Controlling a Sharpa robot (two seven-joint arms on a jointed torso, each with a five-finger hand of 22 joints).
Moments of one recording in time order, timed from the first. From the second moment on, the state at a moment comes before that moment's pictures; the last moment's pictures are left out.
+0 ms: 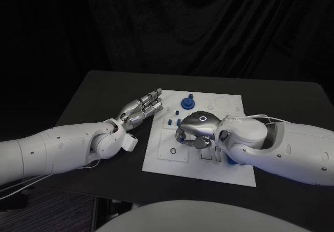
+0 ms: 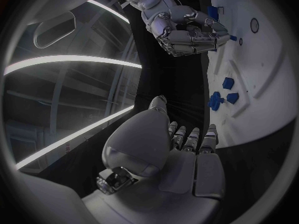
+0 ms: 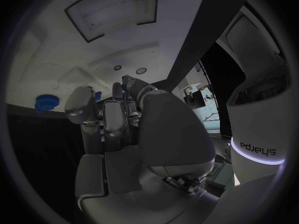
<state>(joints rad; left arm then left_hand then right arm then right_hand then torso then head) 1.07 -0.87 -0.21 1.42 -0.15 0.01 0.68 1.55 0.24 -0.24 0.28 0.51 0.12 -0.02 0.02 0.02 0.01 0.04 0.01 0.00 0.00 0.13 0.00 0.00 0.17 0.02 0.27 0.01 0.07 1.25 -0.66 -0.25 1.66 -1.79 -0.19 -0.05 1.48 -0.09 0.40 0.02 0.21 1.03 0.13 0.18 0.46 0.96 0.06 0.51 0.29 1.43 -0.01 1.28 1.09 0.10 1.38 0.09 1.00 1.31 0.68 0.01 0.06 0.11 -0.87</state>
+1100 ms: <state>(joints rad) 1.07 -0.86 -0.21 1.41 -0.15 0.02 0.68 1.55 0.25 -0.23 0.28 0.51 0.14 -0.01 0.02 0.02 0.01 0.04 0.01 0.00 0.00 0.13 0.00 0.00 0.17 0.02 0.27 0.01 0.07 1.25 -0.65 -0.25 1.64 -1.80 -0.14 -0.05 1.47 -0.08 0.41 0.03 0.23 1.03 0.13 0.15 0.45 0.96 0.07 0.46 0.27 1.42 0.00 1.28 1.07 0.10 1.38 0.10 0.99 1.31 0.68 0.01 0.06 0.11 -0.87</state>
